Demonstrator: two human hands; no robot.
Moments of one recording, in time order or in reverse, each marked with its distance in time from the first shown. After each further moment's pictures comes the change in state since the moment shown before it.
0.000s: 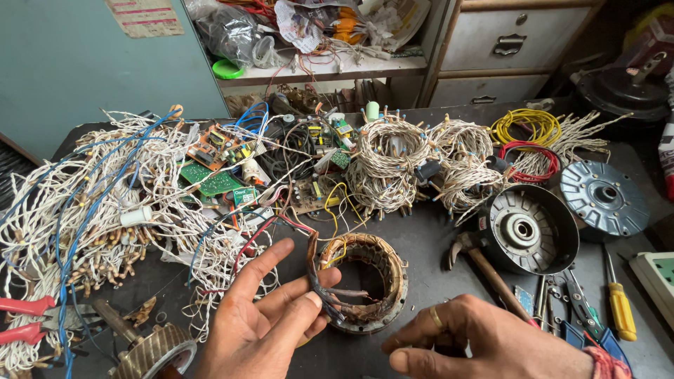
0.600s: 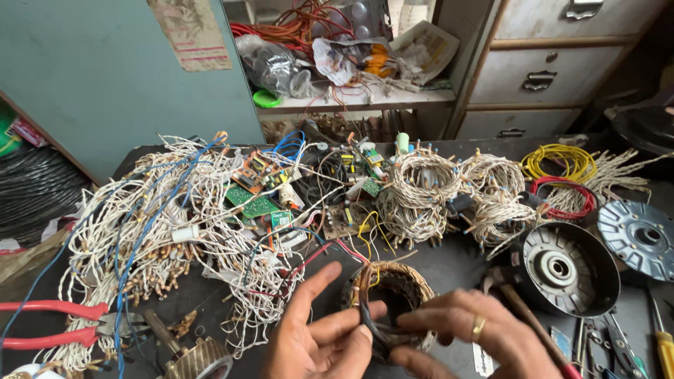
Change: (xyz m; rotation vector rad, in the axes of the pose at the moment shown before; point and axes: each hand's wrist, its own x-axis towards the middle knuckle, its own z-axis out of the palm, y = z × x) left_hand -0.004 -0.002 0.030 -0.042 0.109 0.060; right_hand 0.038 0.020 0.027 -0.190 0.818 -1.012
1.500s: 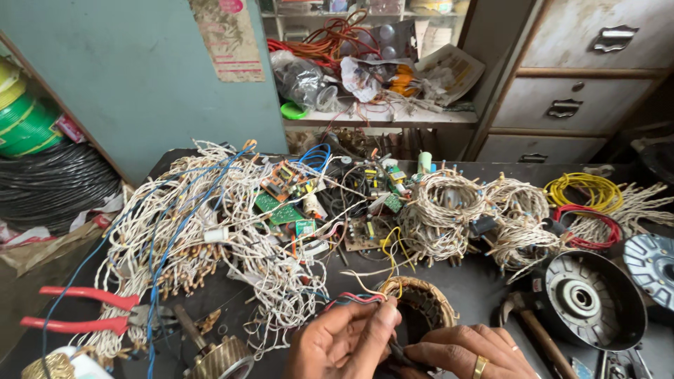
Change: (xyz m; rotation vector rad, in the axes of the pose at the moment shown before) left_hand -0.001 0.013 0.010 -0.011 0.053 0.082; right_hand -0.019 0.034 0.039 -0.174 0.052 -0.115
